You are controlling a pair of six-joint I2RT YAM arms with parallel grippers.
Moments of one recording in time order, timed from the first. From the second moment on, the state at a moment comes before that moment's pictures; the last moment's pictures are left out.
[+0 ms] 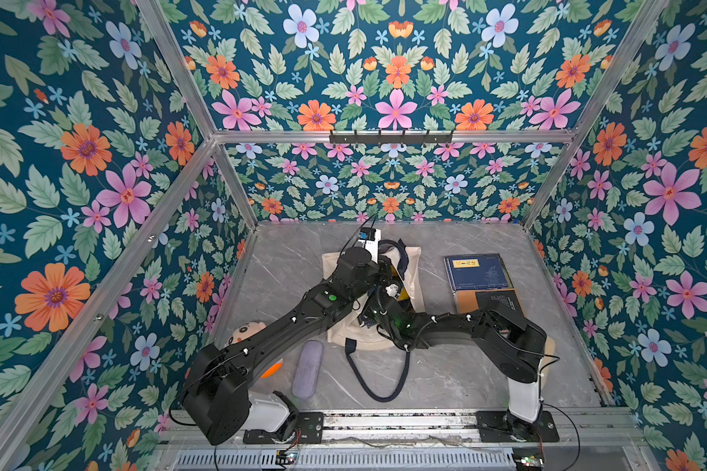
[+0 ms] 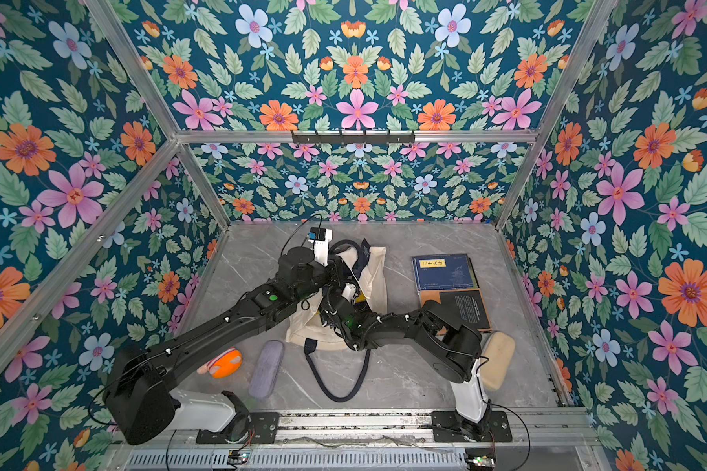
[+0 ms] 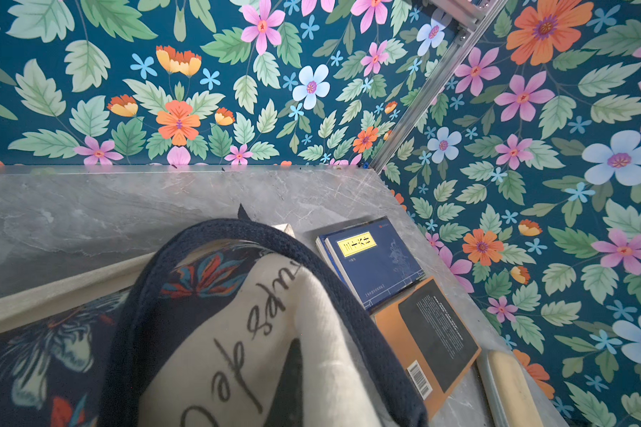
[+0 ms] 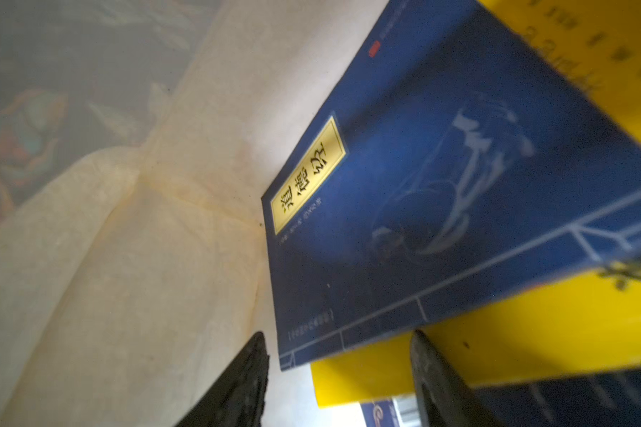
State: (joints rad) left arm -0.75 1.38 1.05 0.04 -0.06 -0.44; right arm 0.96 1.96 1.07 0.35 0.39 1.19
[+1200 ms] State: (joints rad) left arm -0.79 1.38 1.06 0.03 -0.14 -0.41; right arm 0.98 1.91 1.01 0.25 0.36 1.42
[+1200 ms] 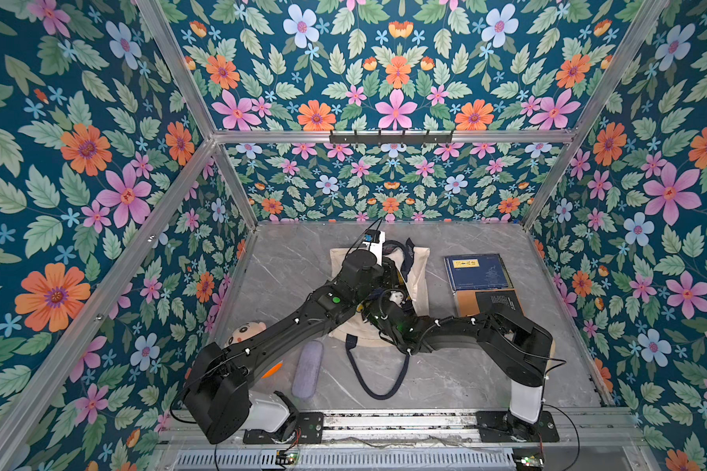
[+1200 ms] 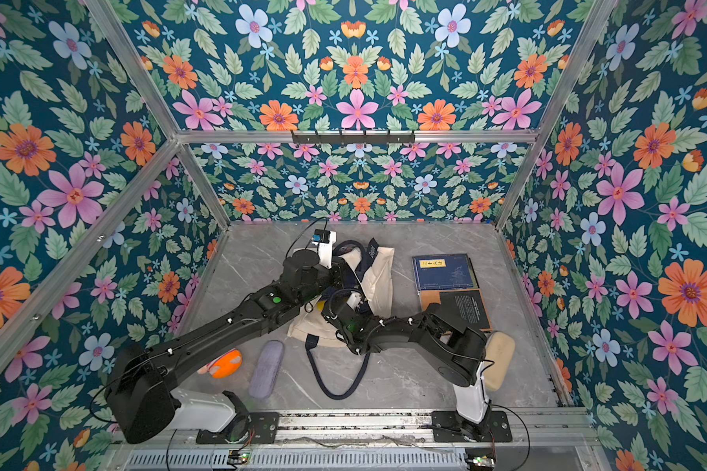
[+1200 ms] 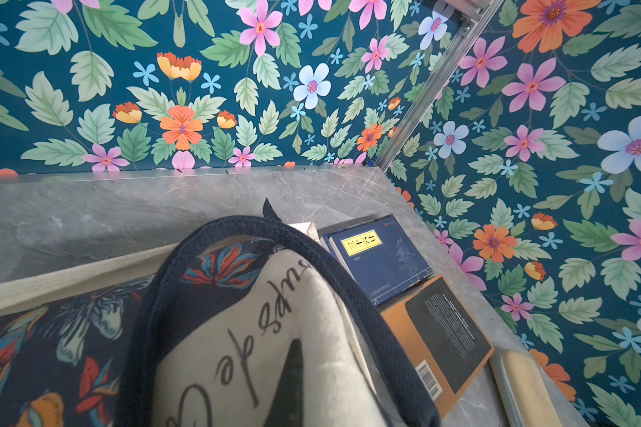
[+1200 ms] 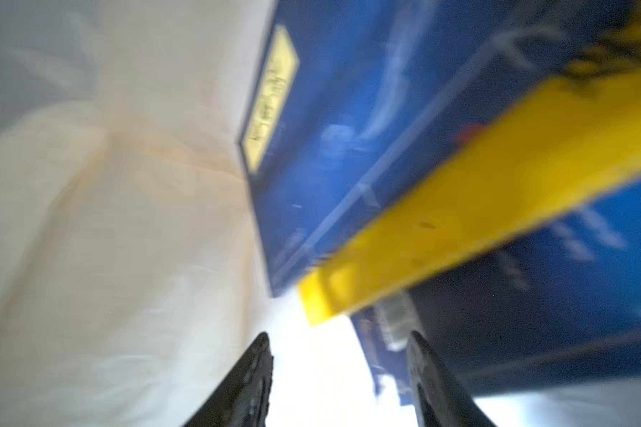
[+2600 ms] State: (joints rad) left arm -0.81 1.40 1.06 0.02 -0.17 -0.39; right arm 0.87 1.96 0.99 0.56 0.40 1.12
